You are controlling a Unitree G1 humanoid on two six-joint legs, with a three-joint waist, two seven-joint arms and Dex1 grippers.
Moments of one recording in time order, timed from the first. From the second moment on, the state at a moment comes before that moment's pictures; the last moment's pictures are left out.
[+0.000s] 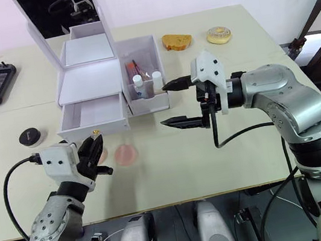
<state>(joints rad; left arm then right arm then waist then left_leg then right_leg) 0.23 0.17 0.03 -0.87 -0.25 0.63 -0.06 -0.63 -0.76 0.05 -0.33 0.57 0.63 1.06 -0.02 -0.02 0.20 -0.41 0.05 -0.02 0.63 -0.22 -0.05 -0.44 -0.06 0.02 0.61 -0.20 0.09</state>
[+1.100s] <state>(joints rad) 0.38 0.77 0.76 0.10 -0.55 0.07 -0.93 -0.30 -0.92 -0.29 0.36 0.47 0.16 1.27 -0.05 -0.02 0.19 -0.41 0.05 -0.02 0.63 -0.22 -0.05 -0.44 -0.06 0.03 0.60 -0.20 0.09</state>
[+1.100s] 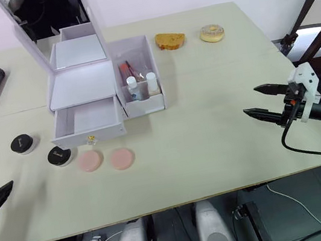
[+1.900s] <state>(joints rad) 0.57 0.88 0.80 -0.26 -0.67 0.31 -1.19 -0.46 -0.80 0.06 -0.16 0.49 0.49 1.22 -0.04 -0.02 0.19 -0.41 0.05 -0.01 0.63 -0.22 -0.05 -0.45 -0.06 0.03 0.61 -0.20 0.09</state>
